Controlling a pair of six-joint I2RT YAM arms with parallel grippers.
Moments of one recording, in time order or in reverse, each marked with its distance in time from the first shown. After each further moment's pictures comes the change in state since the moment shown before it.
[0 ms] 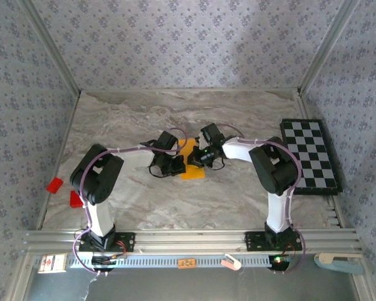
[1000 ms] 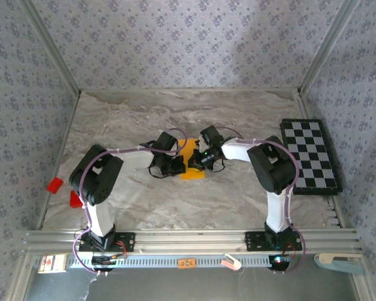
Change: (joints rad) left arm 0.001 -0.007 -0.023 0.028 0.000 -0.001; right arm -0.018 0.031 -0.005 -0.031 -0.005 -0.025
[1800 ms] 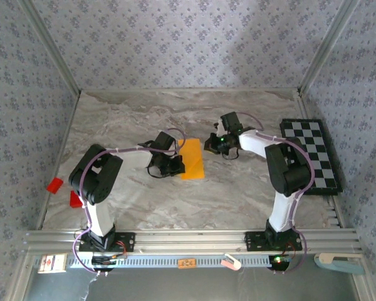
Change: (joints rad) left arm 0.024 0.002 -0.010 0.013 0.045 0.012; right arm -0.151 -0.101 0.019 -0.022 0.097 -0.082
